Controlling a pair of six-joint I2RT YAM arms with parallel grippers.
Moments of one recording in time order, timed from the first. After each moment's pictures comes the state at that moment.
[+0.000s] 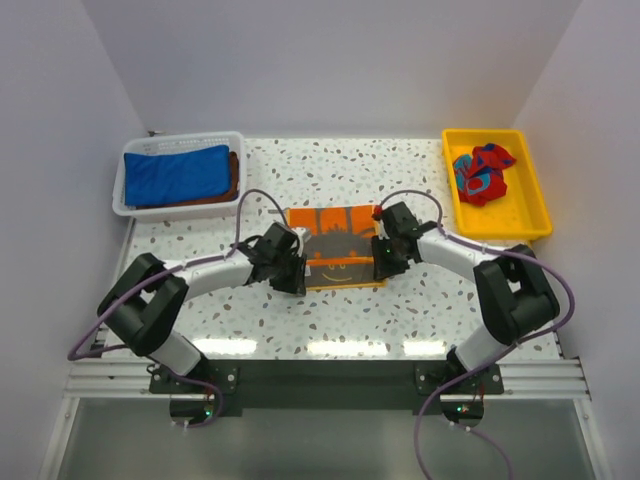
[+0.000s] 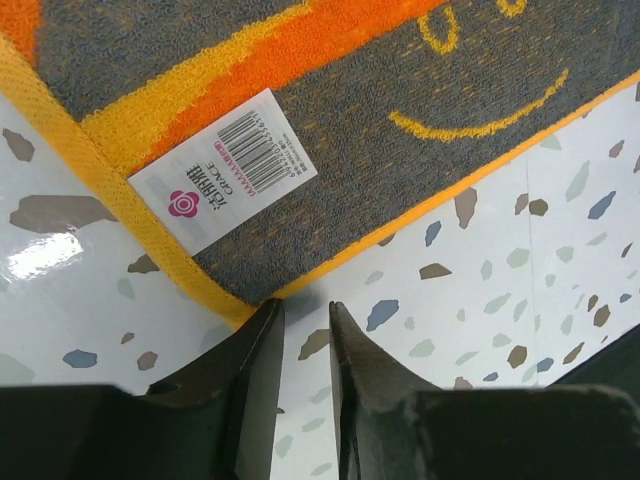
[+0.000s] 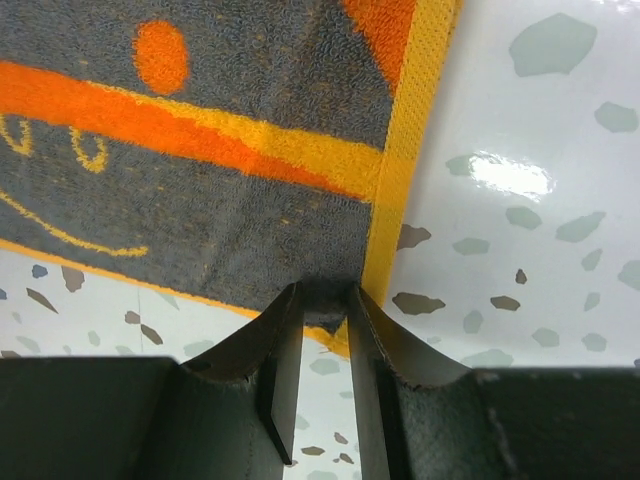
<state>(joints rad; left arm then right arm) -0.67 1.56 0.78 -0.28 0.19 -0.46 0.46 1.62 0.90 -0.48 -0.10 0.30</state>
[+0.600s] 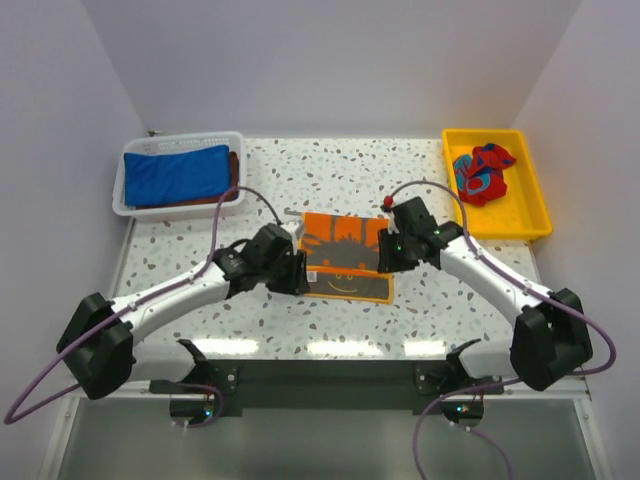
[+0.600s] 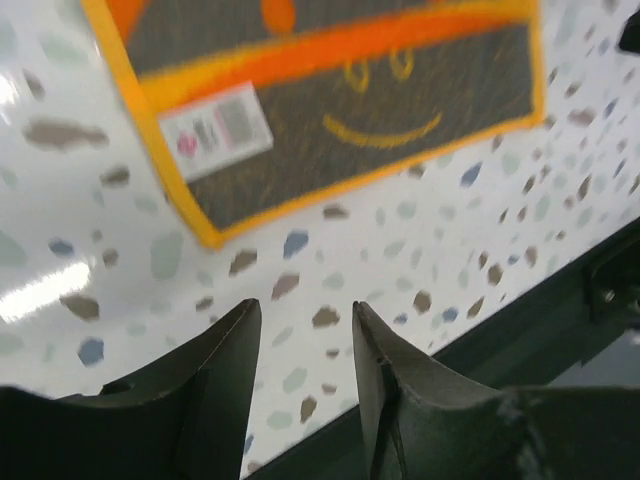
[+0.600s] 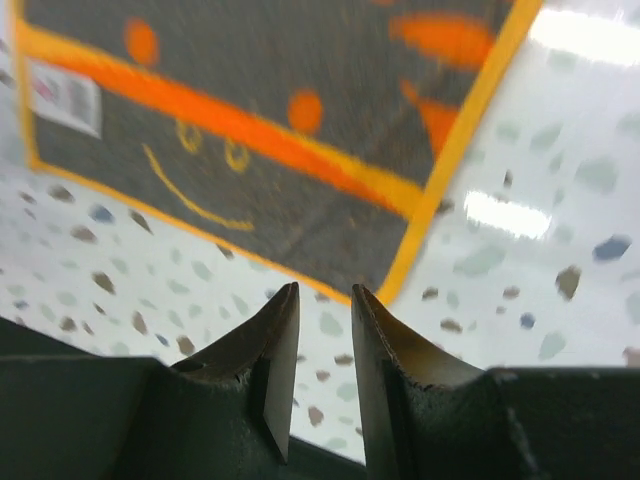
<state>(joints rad) -0.77 1.26 0.77 -0.44 0.10 -0.59 0.48 1.33 0.90 -0.66 -0.10 0.33</state>
